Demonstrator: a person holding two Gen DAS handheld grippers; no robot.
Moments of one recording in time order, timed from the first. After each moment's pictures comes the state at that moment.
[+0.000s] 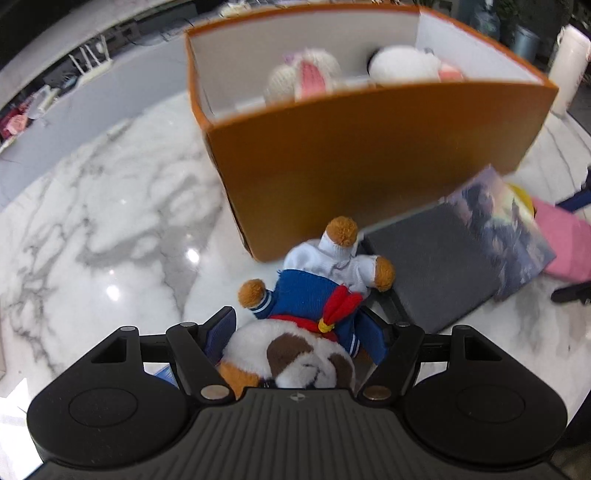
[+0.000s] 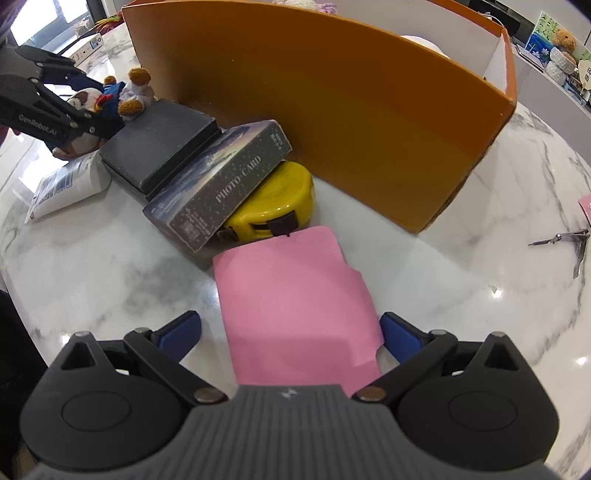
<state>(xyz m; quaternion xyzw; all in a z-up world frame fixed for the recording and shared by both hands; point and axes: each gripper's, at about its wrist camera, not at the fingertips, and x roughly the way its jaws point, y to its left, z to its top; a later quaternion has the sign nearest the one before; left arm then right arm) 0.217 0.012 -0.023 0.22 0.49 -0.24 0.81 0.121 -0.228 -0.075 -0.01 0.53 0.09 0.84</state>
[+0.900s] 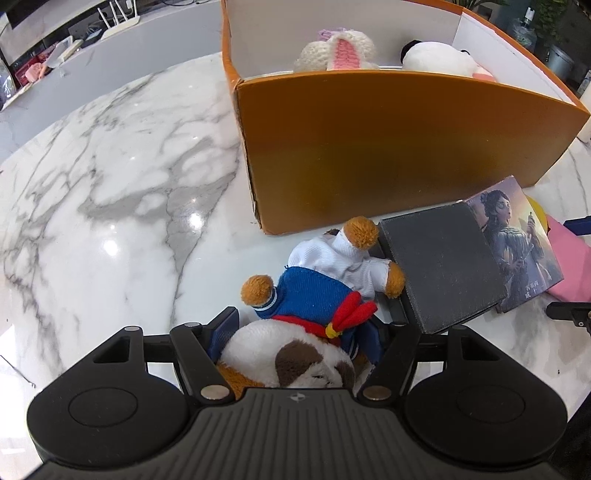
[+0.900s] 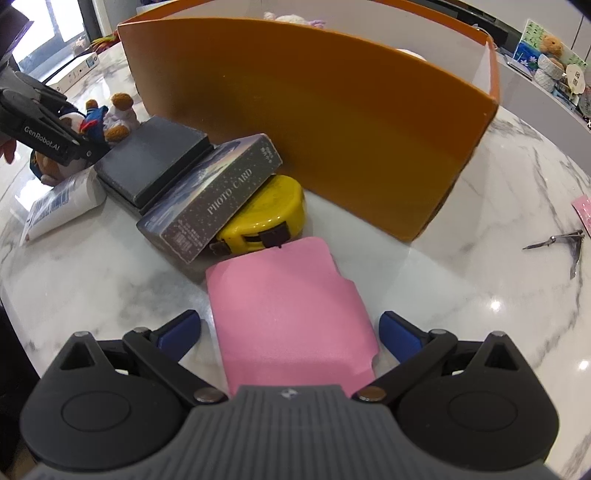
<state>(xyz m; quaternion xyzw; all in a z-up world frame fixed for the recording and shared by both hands) 0.206 0.019 -0.023 0.17 0.52 -0.19 0.81 0.131 -0.239 -0.083 0.00 0.50 0.08 0.86</state>
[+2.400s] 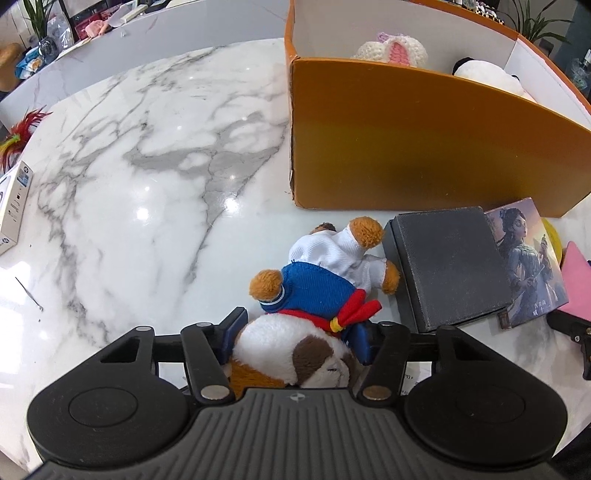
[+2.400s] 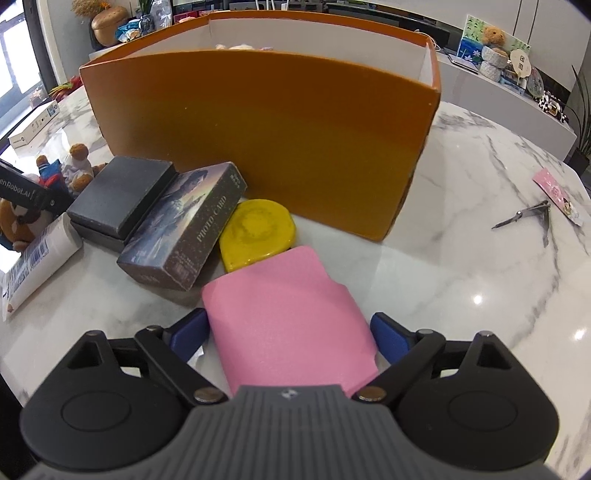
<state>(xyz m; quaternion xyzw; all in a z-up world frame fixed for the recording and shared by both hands) 0.191 0.018 -0.025 0.11 0.54 -0.10 0.83 0.127 -0.236 -0.080 0.04 0.46 -0.01 0.89</state>
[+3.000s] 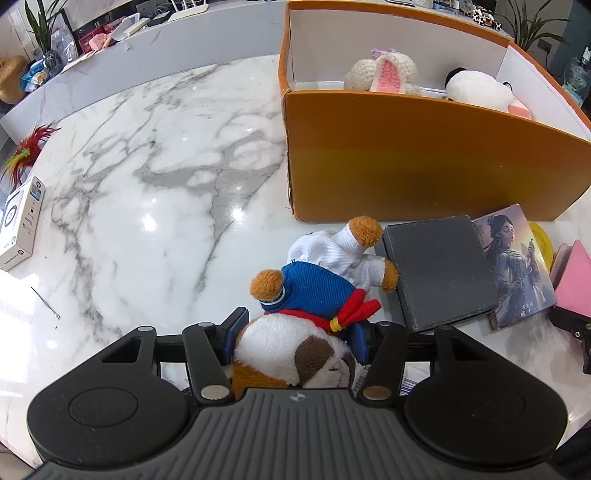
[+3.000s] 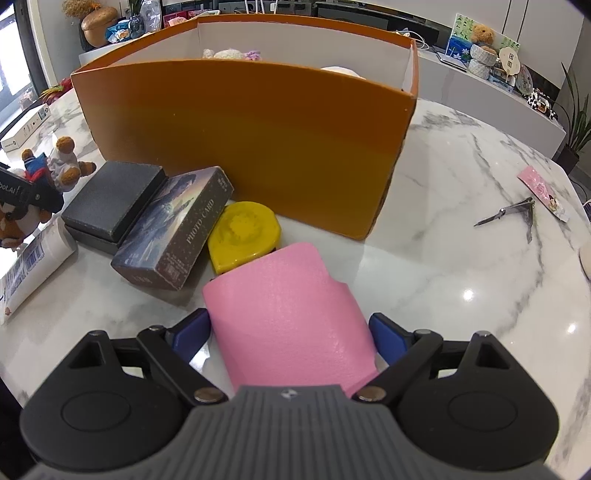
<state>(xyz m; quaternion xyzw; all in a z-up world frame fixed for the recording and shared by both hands) 0.185 0.013 -0.009 0.12 0.52 -0.10 0.84 0.120 -0.235 -0.076 0.04 0.46 -0.02 0.89</state>
